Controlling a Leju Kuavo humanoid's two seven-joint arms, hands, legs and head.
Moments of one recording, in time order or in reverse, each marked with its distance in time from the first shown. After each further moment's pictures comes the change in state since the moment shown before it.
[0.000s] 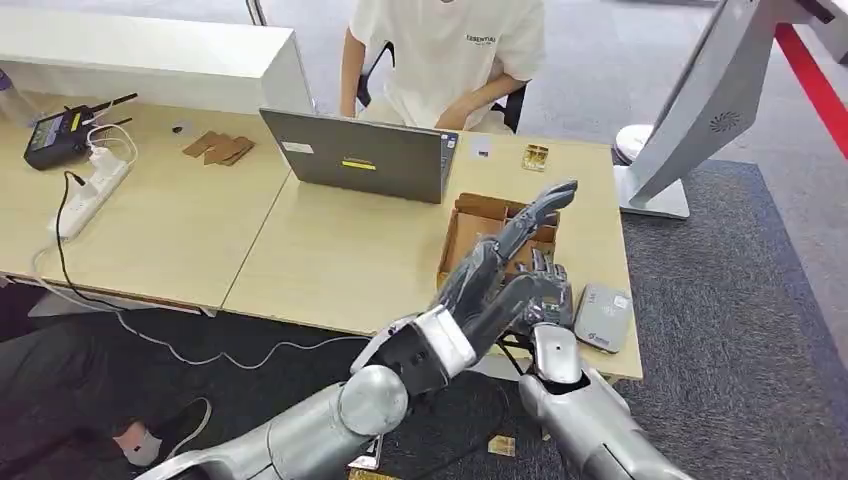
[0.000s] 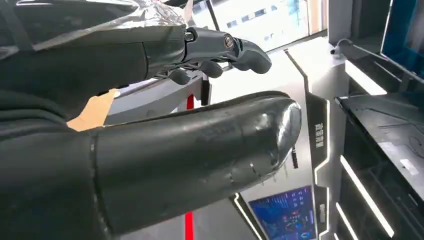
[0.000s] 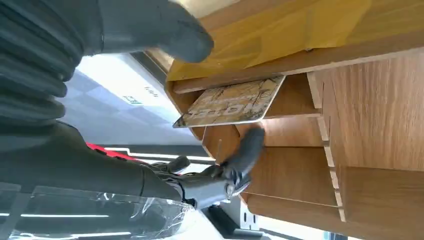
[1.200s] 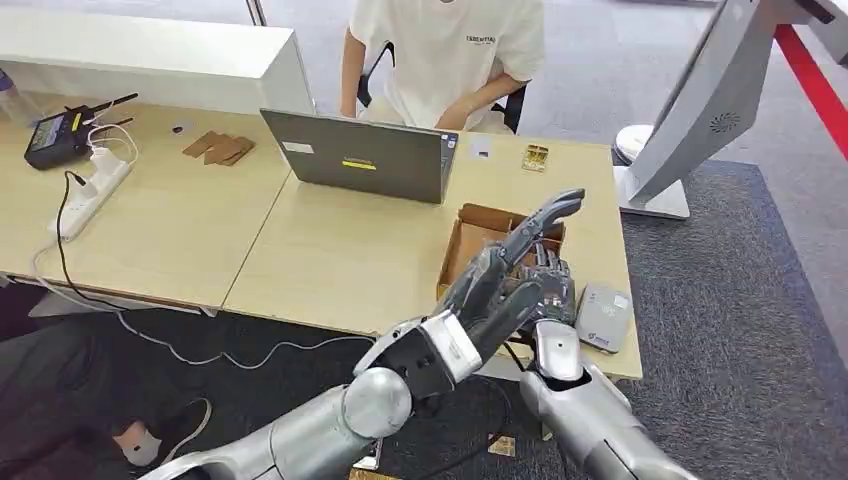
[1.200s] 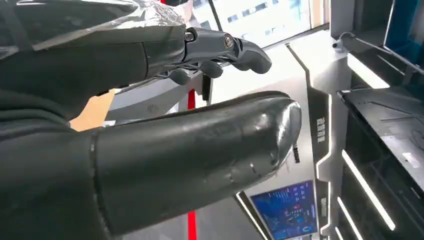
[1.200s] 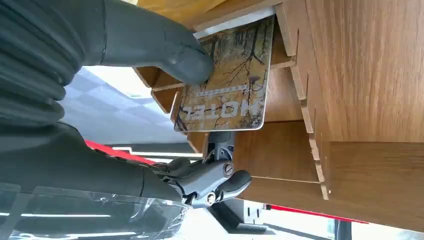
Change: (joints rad) left arm 0.003 -0.006 -0.006 0.017 0.001 -0.014 -0.007; right arm -0.013 0.001 -0.006 0.009 0.004 -0.019 0.006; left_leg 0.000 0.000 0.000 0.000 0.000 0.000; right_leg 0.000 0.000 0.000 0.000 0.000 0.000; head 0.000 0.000
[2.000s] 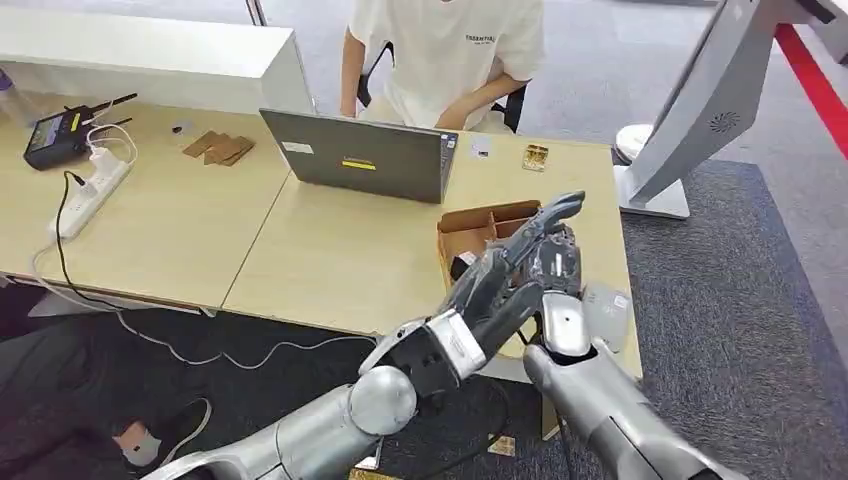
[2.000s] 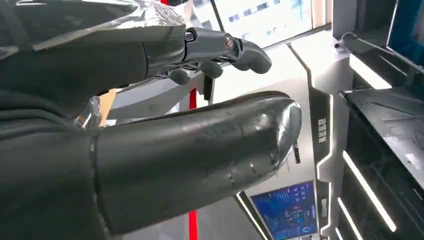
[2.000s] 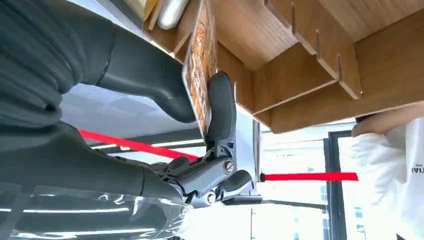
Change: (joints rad) left arm -0.003 -0.012 0.003 0.042 0.008 0.002 -0.032; right arm -0.075 -0.001 -0.003 -0.025 -0.026 -0.045 -0.030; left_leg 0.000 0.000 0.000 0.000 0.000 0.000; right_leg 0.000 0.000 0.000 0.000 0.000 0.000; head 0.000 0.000
